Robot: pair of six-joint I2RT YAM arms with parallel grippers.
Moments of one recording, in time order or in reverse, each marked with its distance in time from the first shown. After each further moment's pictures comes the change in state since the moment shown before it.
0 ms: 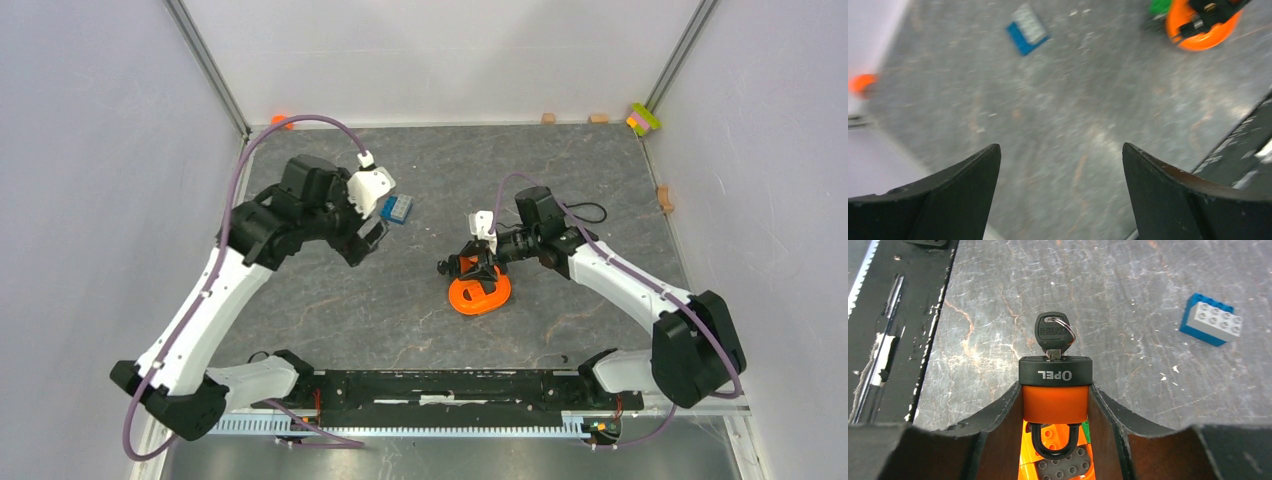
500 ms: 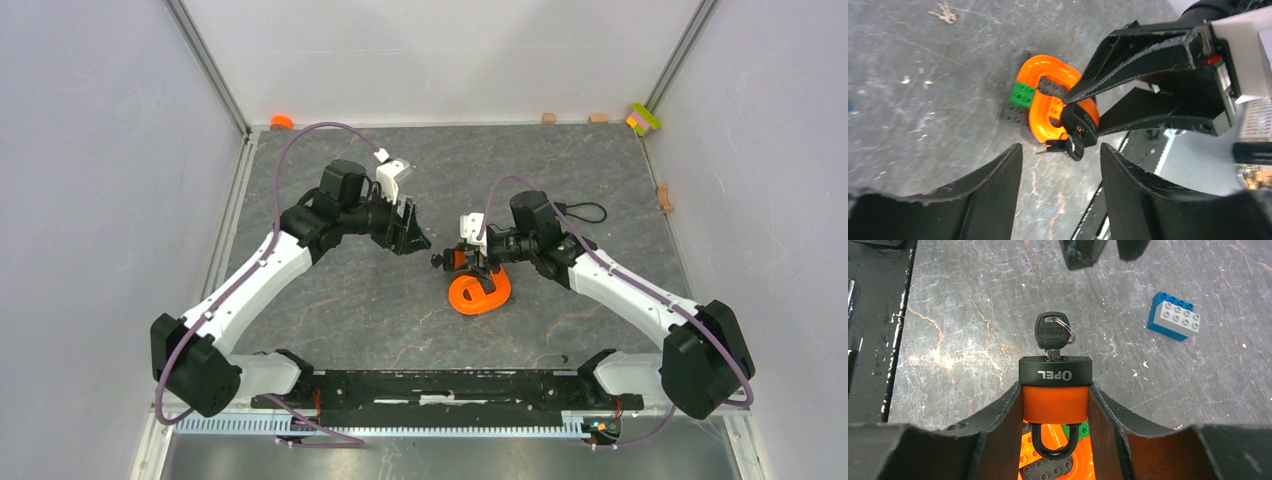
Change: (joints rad) left arm 0.043 0.144 -0.346 0.621 0.481 -0.579; right arm 0.080 -0.066 -0.024 0.115 0.198 0.085
